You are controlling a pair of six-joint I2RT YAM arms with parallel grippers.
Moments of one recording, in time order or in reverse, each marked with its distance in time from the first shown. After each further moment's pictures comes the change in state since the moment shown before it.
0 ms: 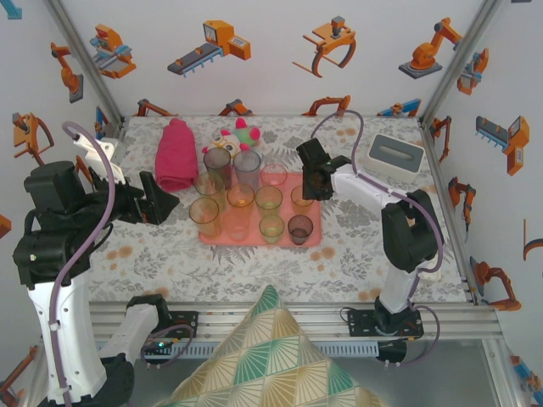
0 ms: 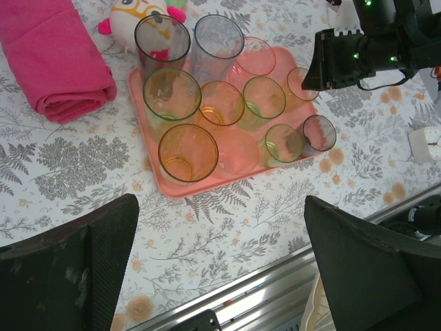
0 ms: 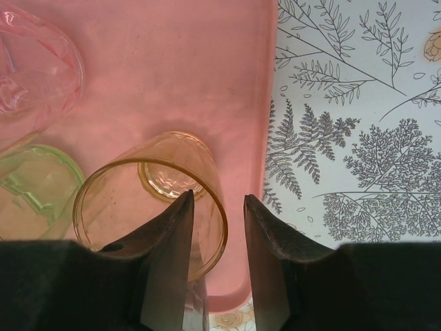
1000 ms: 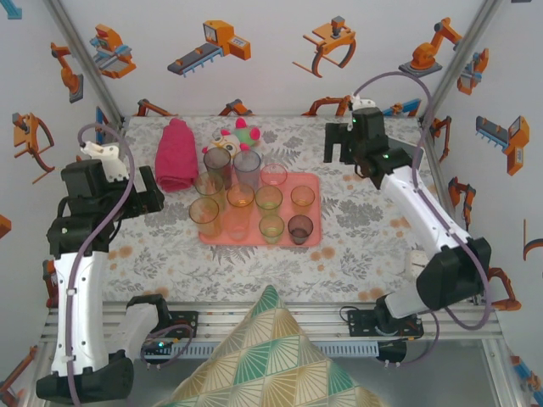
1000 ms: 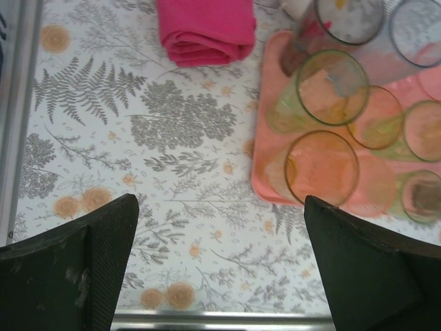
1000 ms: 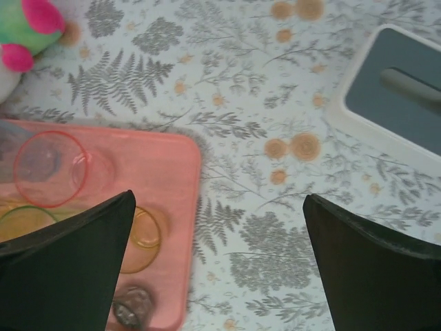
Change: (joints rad) left arm 0.000 0.022 -0.314 0.214 -0.451 -0.098; right arm -0.212 -0.380 -0.022 0.178 -0.035 -0.294
